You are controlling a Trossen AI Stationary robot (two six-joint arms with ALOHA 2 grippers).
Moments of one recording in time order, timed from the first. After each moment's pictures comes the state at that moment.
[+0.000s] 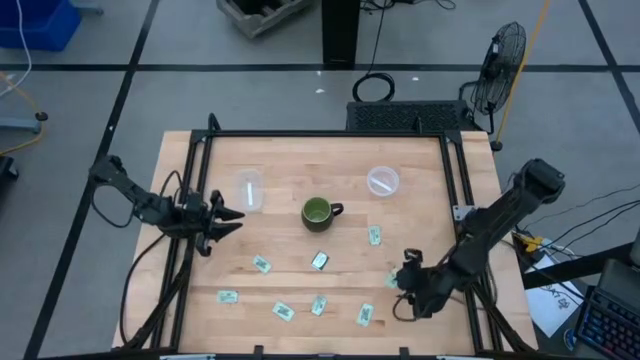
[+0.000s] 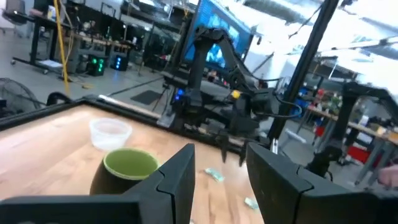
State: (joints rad) left arm -0.60 0.24 0.12 0.27 -0.60 -0.27; right arm 0.80 1.40 0.69 -0.39 0.31 0.73
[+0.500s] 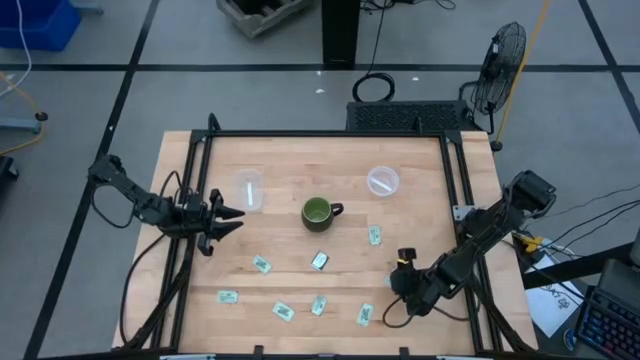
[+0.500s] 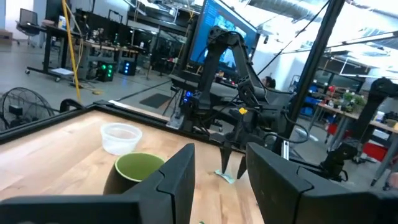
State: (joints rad) left arm -0.60 0.26 0.12 0.29 -0.63 -0.22; right arm 0.79 1.56 0.70 -0.39 0.36 0.62
